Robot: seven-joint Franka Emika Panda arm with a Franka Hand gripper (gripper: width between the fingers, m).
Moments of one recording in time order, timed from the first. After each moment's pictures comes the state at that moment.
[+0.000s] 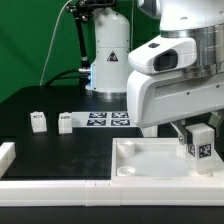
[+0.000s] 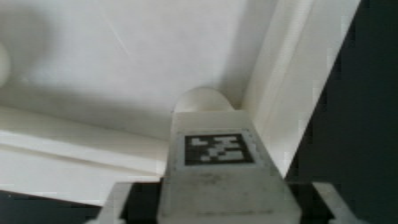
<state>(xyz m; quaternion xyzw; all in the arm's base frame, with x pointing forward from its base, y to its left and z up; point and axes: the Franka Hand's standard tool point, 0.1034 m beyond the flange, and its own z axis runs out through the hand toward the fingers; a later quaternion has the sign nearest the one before) 0.635 0.115 0.081 -0.99 -0.10 0.00 0.06</state>
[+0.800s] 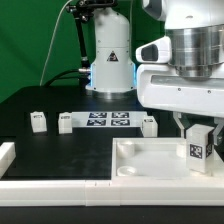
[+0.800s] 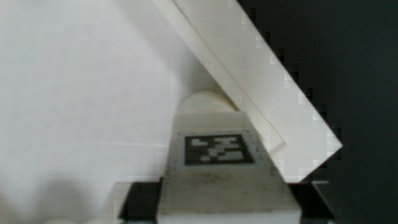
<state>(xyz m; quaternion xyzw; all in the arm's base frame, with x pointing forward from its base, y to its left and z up) 0.635 0.119 0.079 -0.92 0.39 0.01 0.05</state>
